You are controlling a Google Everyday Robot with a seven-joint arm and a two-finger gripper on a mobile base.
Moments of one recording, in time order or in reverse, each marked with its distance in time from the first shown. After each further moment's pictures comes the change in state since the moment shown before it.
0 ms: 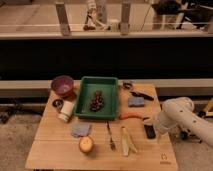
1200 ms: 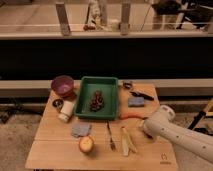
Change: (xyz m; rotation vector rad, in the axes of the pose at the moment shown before) arm 0.015 -0.021 0.032 -0.095 0.310 -0.222
